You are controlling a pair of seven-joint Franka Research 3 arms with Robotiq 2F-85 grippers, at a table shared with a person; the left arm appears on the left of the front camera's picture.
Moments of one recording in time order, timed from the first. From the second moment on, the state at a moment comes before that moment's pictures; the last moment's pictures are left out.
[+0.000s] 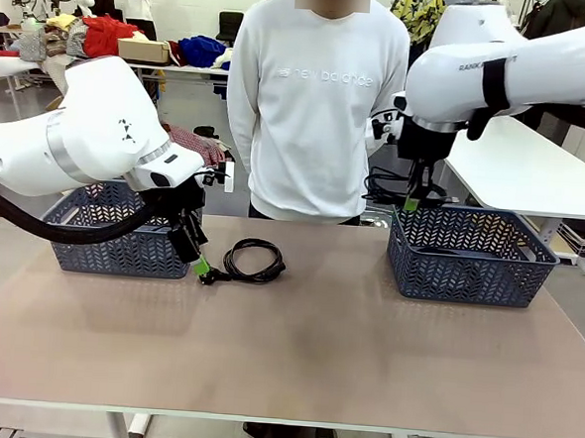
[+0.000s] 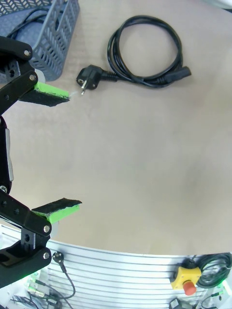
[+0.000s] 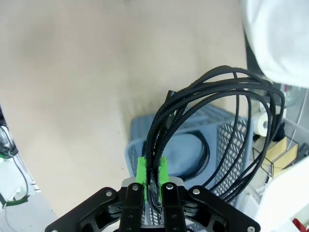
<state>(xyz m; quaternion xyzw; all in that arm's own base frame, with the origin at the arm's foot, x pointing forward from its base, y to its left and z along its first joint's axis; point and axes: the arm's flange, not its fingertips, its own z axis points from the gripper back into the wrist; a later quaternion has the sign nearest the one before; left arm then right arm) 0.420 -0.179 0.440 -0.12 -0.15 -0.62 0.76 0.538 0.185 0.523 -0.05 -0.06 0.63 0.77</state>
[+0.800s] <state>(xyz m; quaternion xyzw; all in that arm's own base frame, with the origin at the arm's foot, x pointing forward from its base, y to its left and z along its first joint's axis) 0.420 -0.179 0.440 -0.12 -0.15 -0.62 0.76 0.525 0.082 0.505 -0.08 -0.05 0.55 0.83</state>
